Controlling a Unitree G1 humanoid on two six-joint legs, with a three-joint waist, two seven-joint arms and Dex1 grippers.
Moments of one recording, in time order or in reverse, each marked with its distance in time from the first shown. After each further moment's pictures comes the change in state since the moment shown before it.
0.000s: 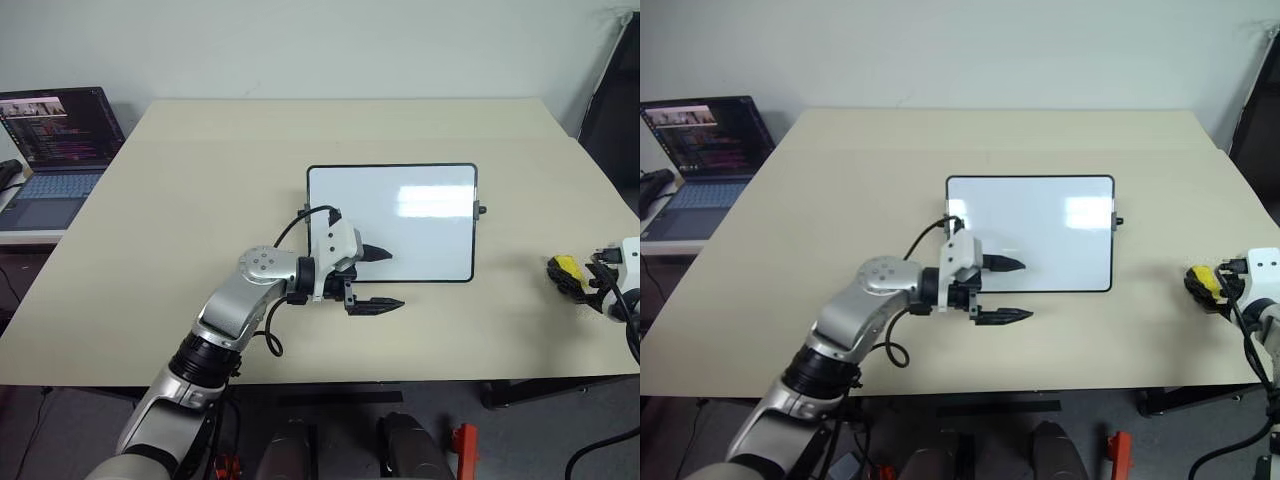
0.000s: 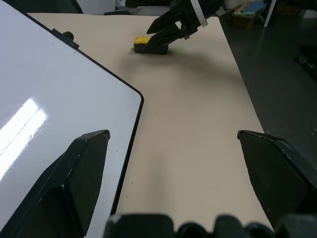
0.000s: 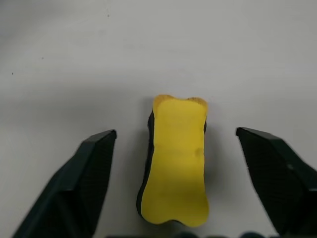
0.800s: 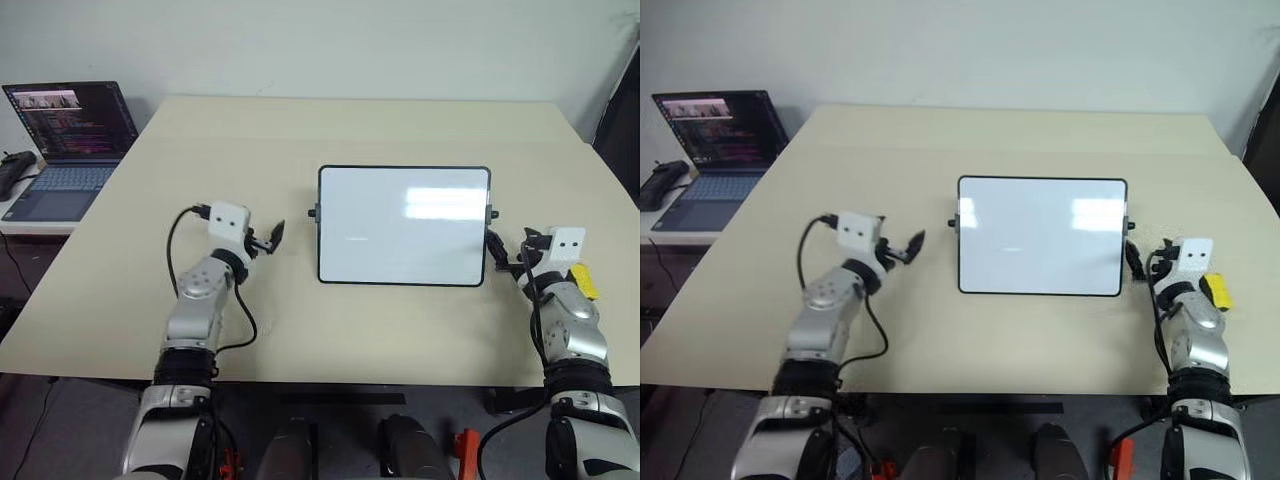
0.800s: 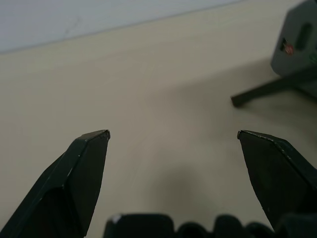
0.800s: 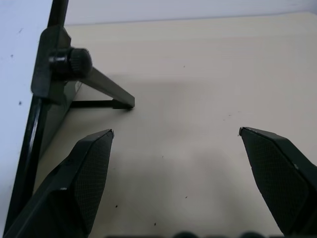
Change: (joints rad) left arm 0.124 -0.115 0.389 0.466 0.206 -0.392 0.675; right arm -0.157 0.406 0.025 0.189 -0.045 -0.559 -0.138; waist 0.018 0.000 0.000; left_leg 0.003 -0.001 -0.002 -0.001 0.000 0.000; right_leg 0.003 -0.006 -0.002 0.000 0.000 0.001
